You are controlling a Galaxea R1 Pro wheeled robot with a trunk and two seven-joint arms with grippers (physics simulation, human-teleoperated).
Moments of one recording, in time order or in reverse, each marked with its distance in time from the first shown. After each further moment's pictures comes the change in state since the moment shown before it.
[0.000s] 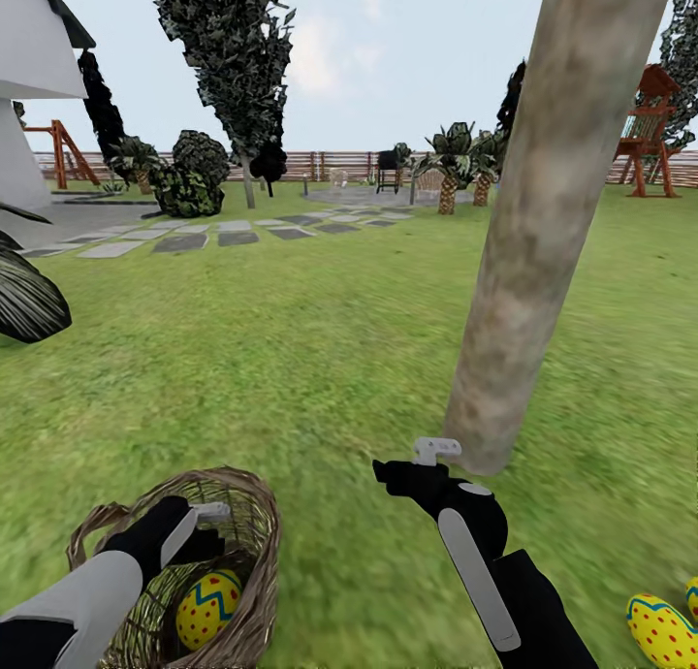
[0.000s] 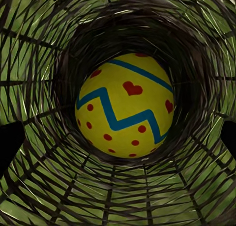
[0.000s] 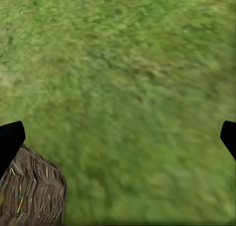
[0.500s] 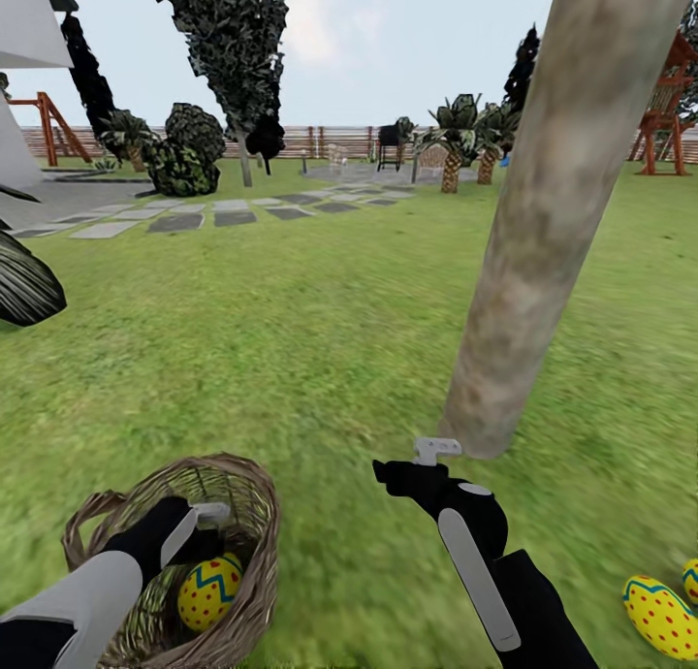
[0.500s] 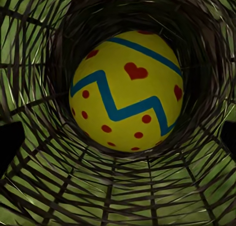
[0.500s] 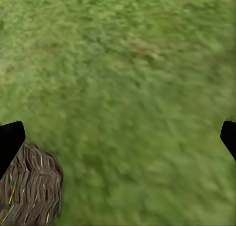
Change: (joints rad) left arm 0.001 0.000 -0.001 0.000 0.000 -0.001 -0.001; right arm 0.000 0.000 0.000 0.000 0.000 0.000 0.000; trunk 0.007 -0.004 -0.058
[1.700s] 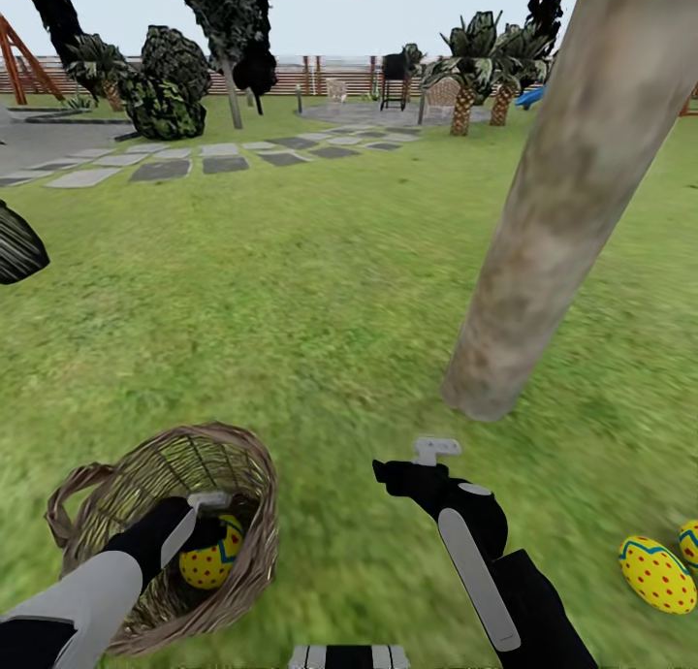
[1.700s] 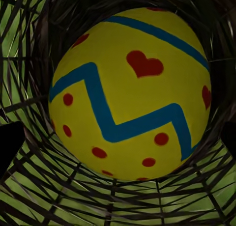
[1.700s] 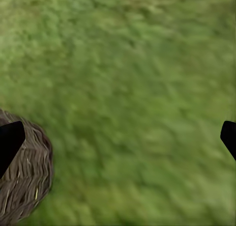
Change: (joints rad) left arm 0.000 0.000 0.000 0.000 0.003 -0.141 -0.001; right arm 0.000 0.000 0.001 0.000 0.000 0.000 0.000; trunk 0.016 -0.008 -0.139
